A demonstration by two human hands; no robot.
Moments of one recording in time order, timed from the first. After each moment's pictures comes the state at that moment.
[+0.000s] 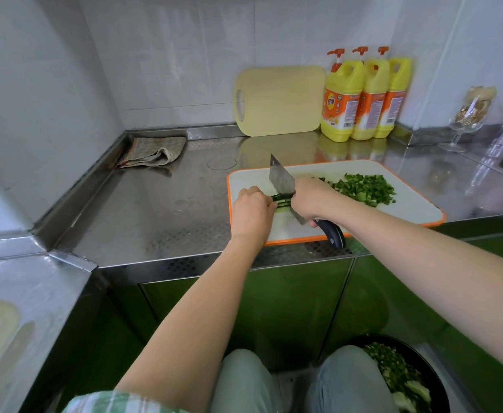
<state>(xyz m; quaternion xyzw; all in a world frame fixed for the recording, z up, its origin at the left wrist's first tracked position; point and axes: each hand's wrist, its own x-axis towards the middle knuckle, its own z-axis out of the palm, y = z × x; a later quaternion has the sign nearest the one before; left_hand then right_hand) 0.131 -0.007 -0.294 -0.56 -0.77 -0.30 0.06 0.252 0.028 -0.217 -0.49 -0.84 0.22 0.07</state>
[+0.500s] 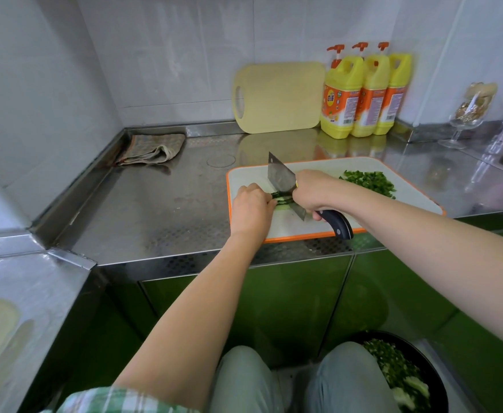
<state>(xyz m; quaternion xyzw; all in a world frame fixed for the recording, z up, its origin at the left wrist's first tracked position) 0.132 -0.007 -0.294 -0.55 -0.77 -0.30 0.06 0.253 0.030 -0.203 -0.51 -0.83 0.23 -0.02</state>
